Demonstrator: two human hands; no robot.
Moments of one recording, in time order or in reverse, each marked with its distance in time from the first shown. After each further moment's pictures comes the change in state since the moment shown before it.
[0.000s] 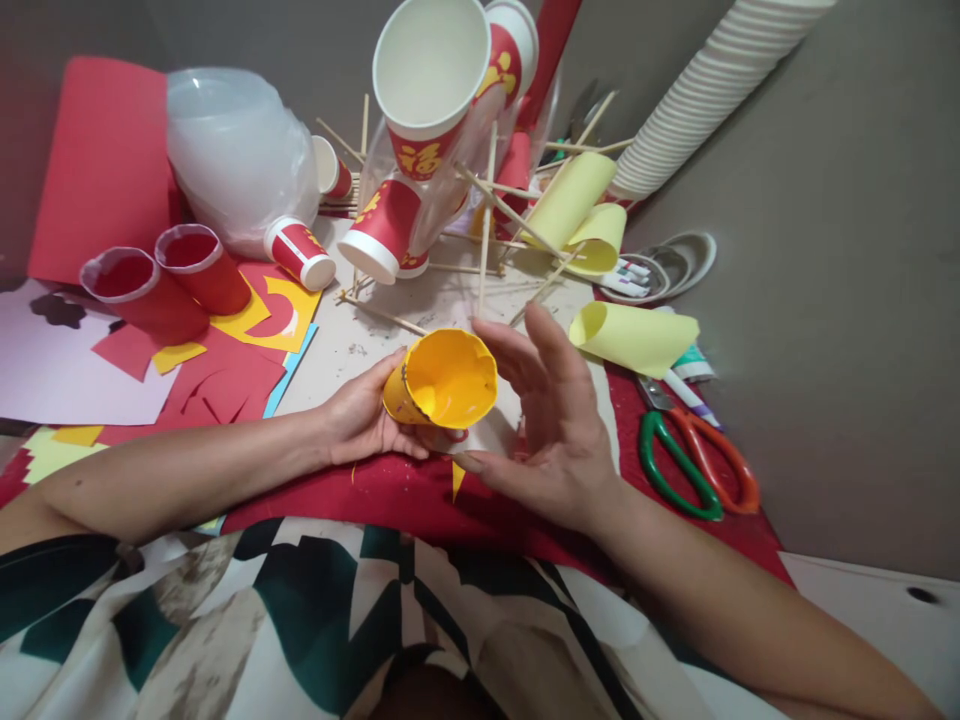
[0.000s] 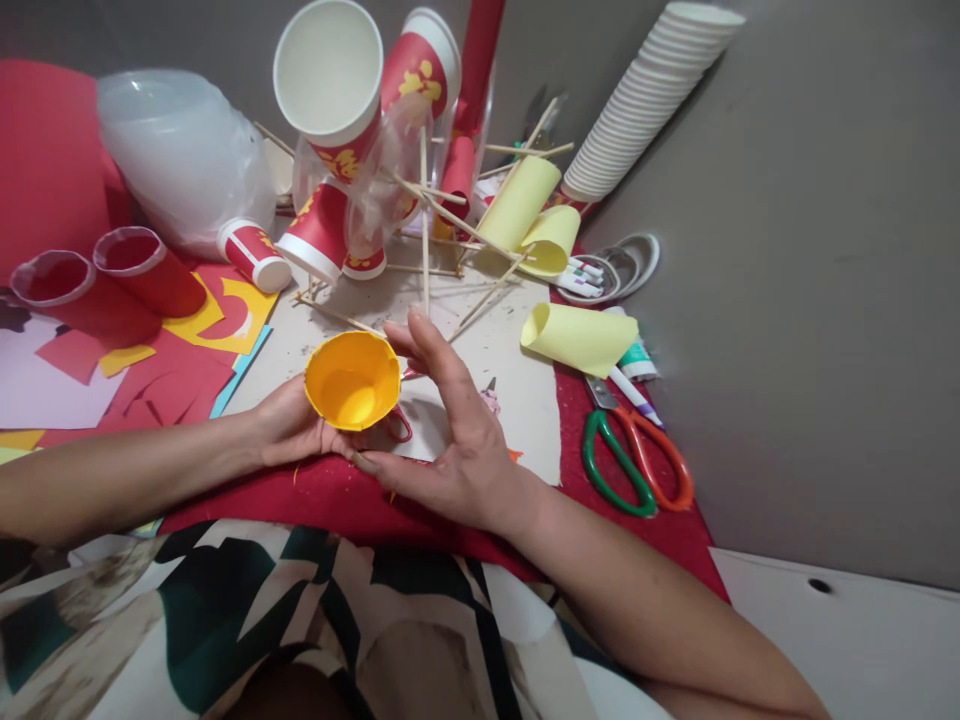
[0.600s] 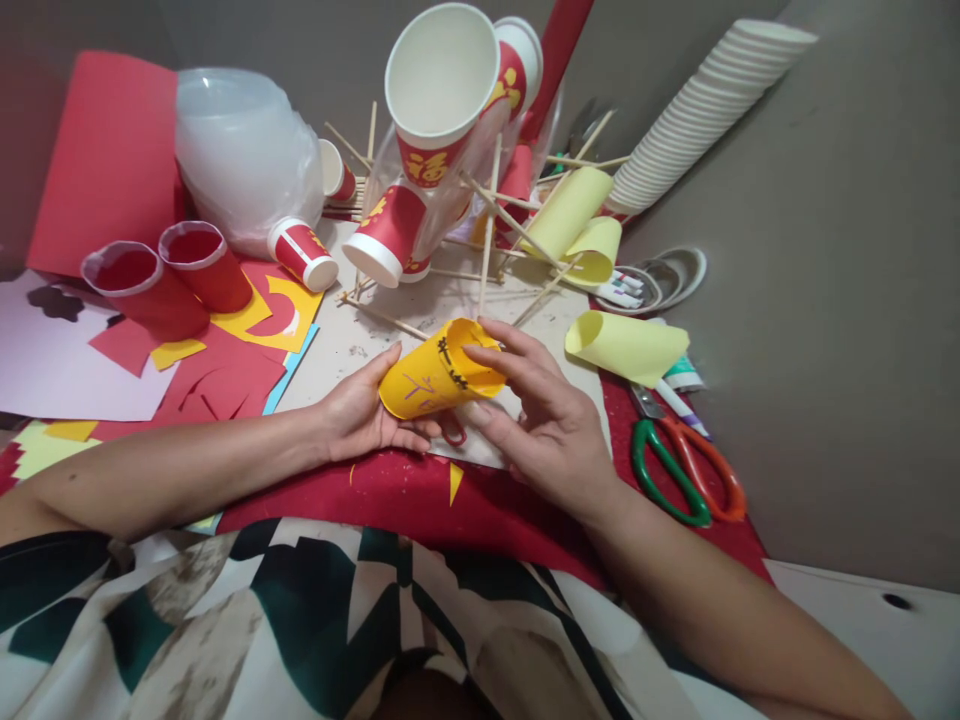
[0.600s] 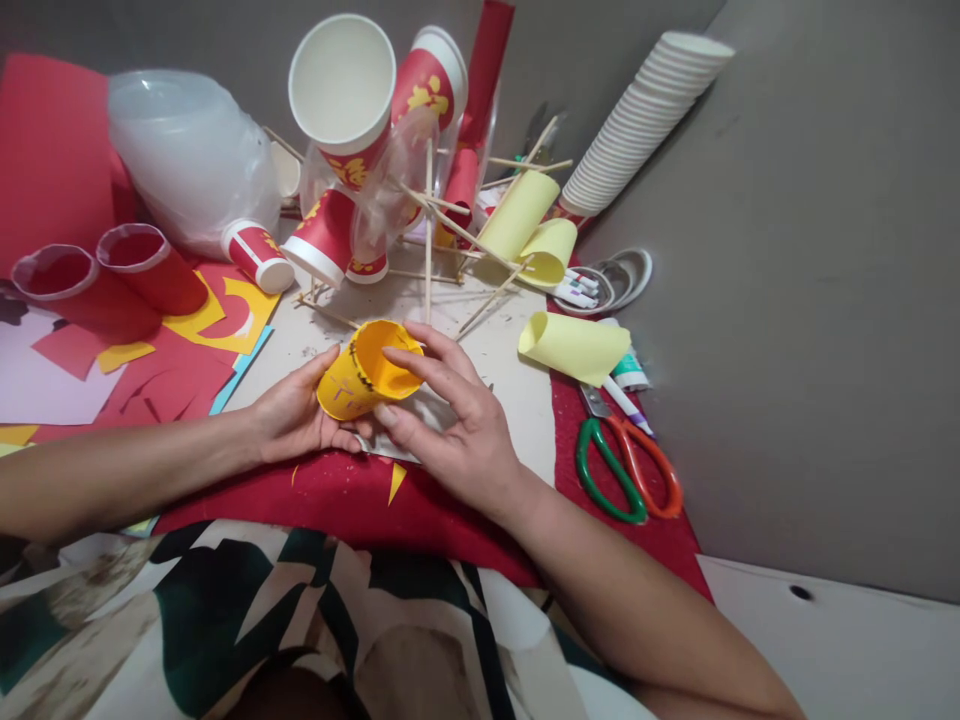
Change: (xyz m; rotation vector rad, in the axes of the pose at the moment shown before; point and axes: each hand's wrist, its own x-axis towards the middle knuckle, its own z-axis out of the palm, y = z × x) left_hand 0.000 0.004 -0.002 -0.060 0.024 0.014; right_hand 0.010 0.004 -0.003 -0.009 0.070 0.083
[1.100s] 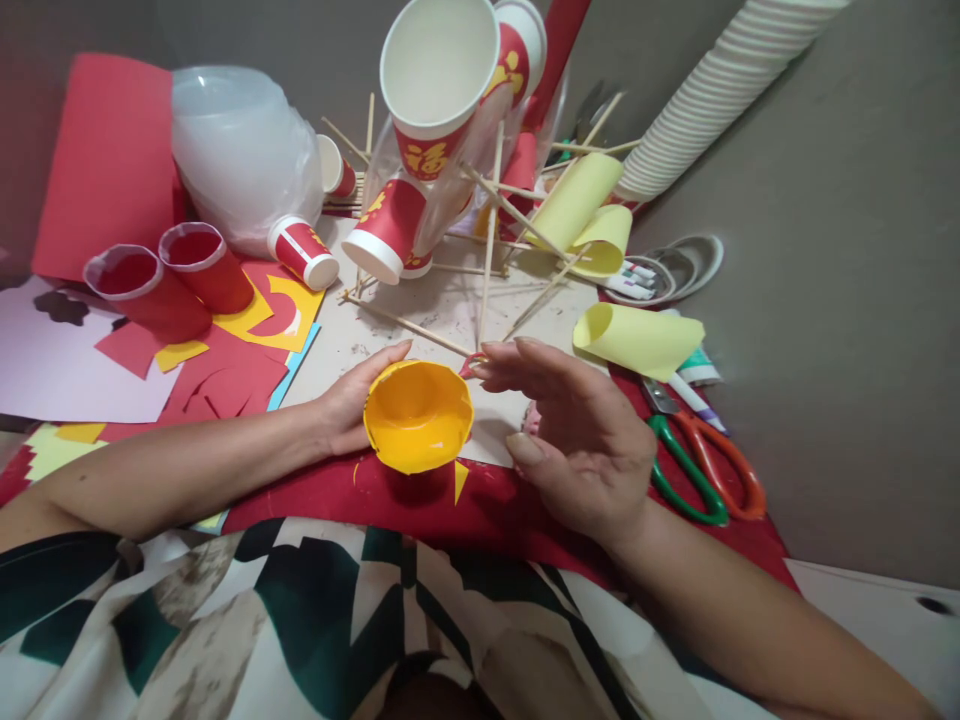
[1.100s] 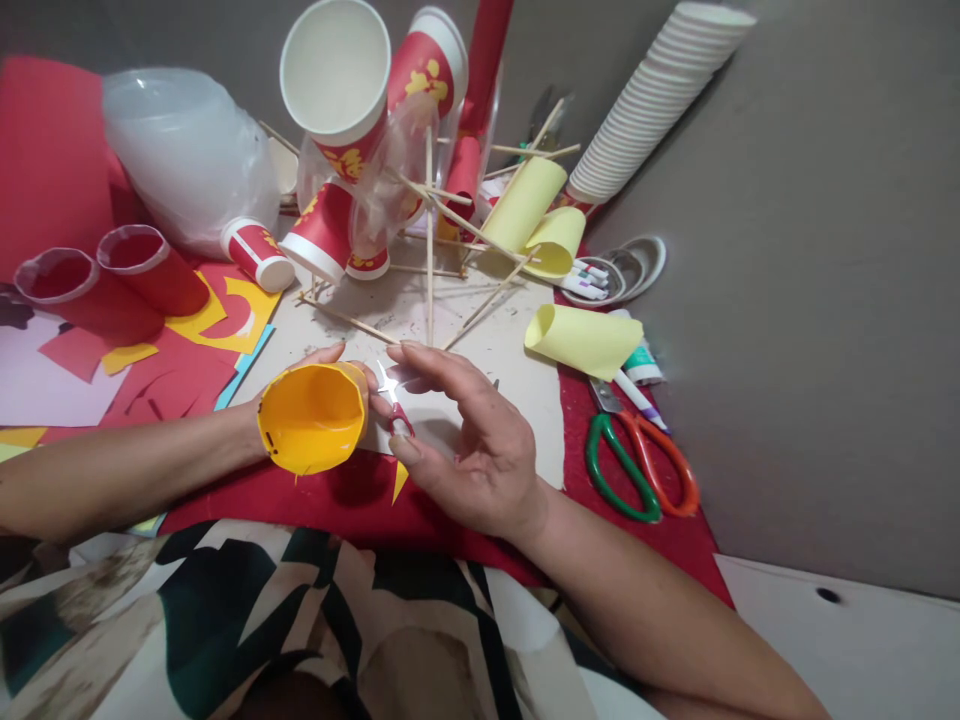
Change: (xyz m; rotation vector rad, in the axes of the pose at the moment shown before) left_hand 0.004 0.003 -0.008 -0.004 -0.048 0.014; right_hand -0.013 -0.003 0.000 0.174 0.083 -0.132
